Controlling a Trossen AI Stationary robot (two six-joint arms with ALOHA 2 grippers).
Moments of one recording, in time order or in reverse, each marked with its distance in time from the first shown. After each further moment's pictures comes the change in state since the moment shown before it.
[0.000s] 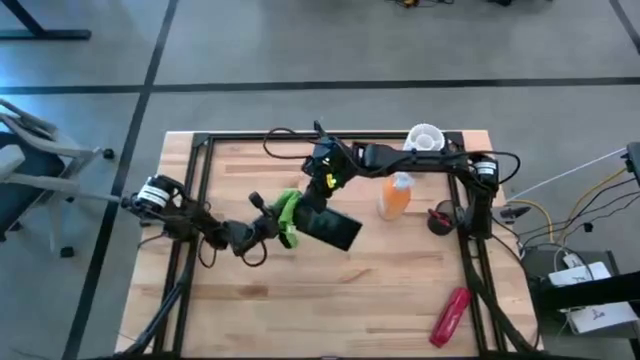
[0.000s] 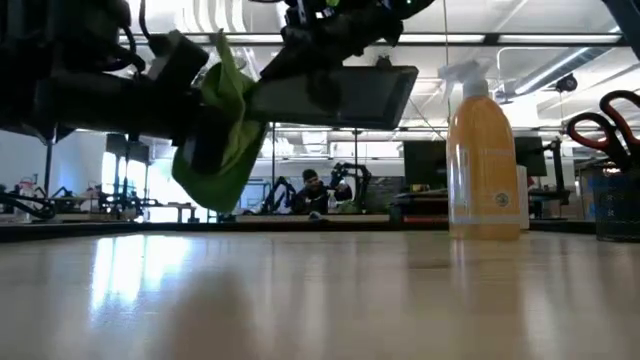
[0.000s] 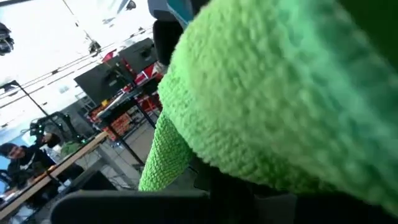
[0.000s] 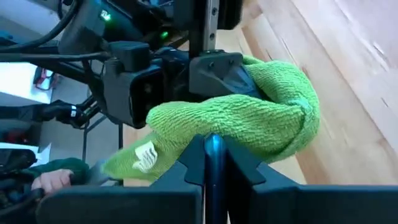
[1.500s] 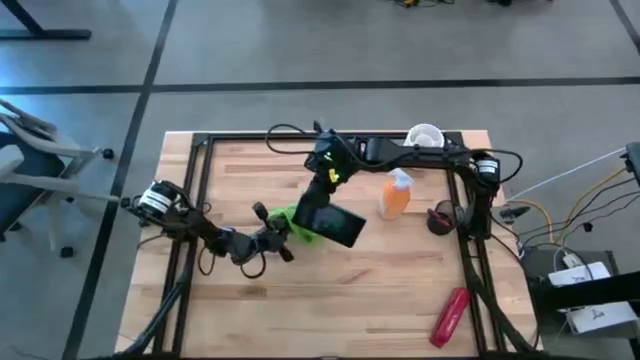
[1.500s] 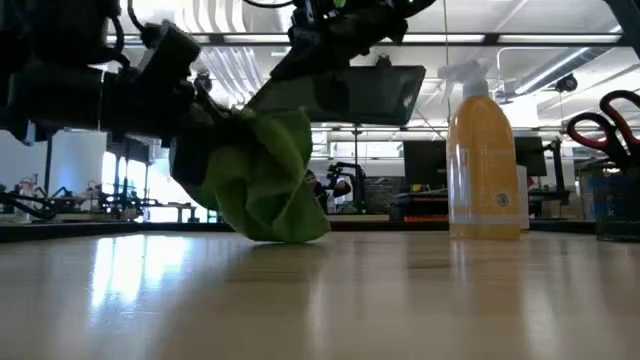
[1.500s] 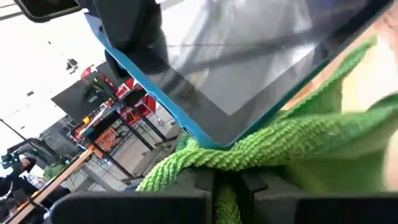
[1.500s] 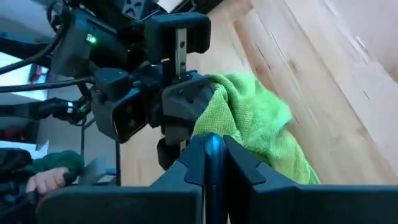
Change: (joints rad) left arm -0.085 0.010 0.035 -0.052 0.034 0.044; right arm -0.014 -0.012 0.003 -0.039 -0.020 -0.029
